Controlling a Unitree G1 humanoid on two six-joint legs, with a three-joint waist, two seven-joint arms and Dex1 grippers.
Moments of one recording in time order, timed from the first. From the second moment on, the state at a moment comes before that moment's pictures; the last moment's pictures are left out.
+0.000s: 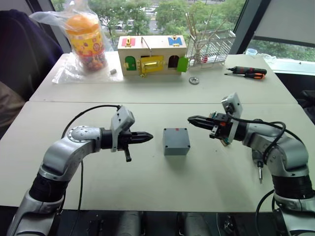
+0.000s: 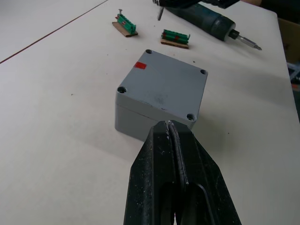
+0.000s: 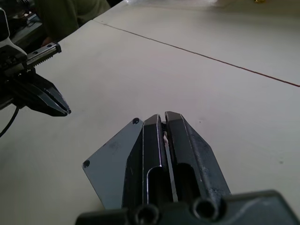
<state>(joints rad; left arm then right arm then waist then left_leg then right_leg) -0.43 0.64 -0.10 -0.33 -0.55 0.78 -0.91 -0.43 -0.62 -0.07 -0.23 0.55 0.78 0.85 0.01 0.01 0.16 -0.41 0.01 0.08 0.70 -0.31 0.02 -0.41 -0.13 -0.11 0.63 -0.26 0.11</state>
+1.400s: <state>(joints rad) -0.41 0.59 -0.10 -0.32 -0.54 0.76 -0.87 -0.43 -0.61 0.03 -0.09 0.46 0.68 0.85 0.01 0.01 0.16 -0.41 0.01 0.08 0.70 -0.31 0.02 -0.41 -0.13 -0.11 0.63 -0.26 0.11</state>
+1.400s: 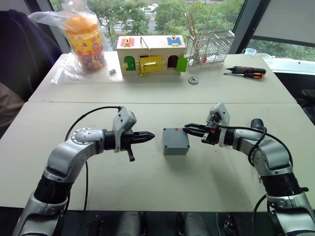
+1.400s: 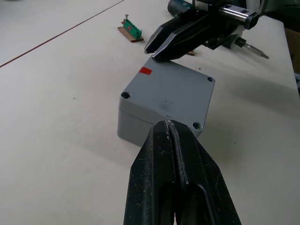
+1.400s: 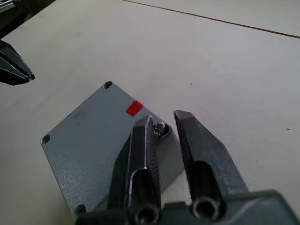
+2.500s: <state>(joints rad) -0.54 0.51 -0.30 -0.36 -0.46 0.62 -0.97 -0.79 -1.20 0.15 0.56 0.41 1.35 1.03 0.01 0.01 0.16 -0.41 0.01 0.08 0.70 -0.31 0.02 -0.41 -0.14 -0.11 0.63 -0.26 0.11</state>
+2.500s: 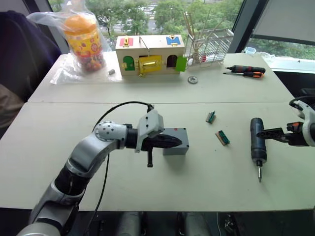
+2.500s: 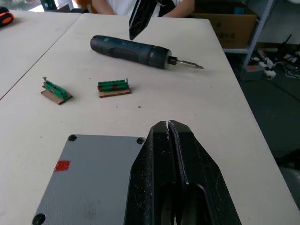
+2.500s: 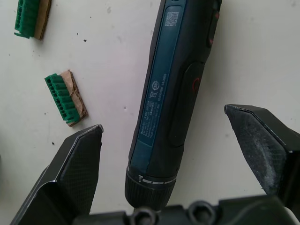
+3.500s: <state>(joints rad) -0.47 0.49 -0.27 -0.31 -0.42 0.60 -0.84 -1.01 -1.02 0.51 0.90 -0.03 1.08 1.40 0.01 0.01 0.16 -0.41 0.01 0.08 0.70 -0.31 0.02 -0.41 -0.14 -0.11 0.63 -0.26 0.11</state>
